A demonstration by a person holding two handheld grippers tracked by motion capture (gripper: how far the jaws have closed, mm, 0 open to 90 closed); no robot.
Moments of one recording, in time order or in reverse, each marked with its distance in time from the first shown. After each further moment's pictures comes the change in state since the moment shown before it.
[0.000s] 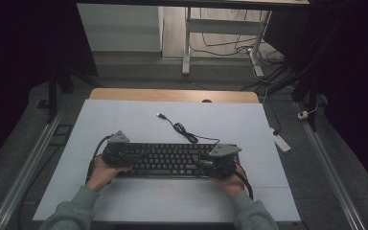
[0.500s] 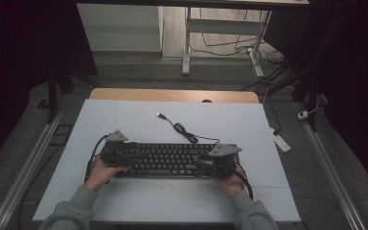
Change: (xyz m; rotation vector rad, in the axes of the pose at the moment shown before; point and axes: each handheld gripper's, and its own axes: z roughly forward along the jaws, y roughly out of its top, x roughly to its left) left arm 0.003 0.000 -0.001 0.009 0.008 -0.025; right arm 0.000 0.000 0.000 -0.003 0.000 -0.002
